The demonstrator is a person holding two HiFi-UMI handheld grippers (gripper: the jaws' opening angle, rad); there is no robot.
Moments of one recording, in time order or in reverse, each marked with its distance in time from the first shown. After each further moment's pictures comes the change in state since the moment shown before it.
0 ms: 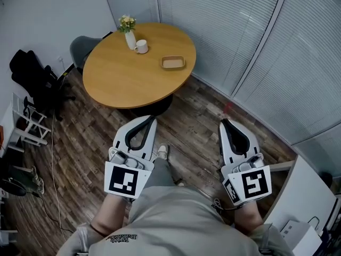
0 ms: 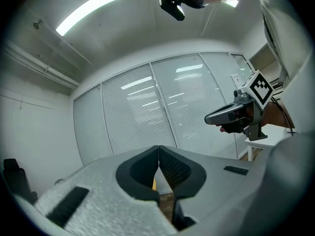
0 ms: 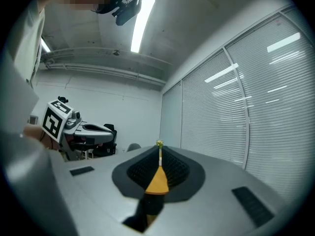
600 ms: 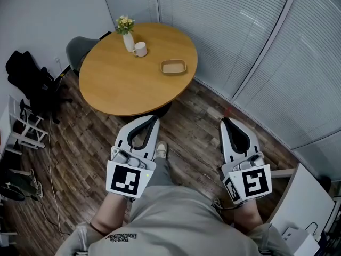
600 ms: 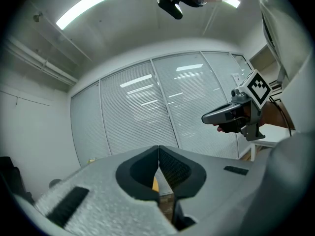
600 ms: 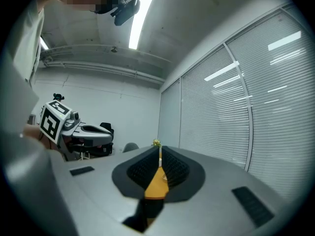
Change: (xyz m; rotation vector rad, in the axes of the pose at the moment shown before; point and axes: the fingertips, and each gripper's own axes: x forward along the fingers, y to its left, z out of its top) left arm 0.054 0.035 -0.025 -0.002 -0.003 -0.027; right arm 0.067 -0.021 -0.013 -0.002 0.006 -0.012
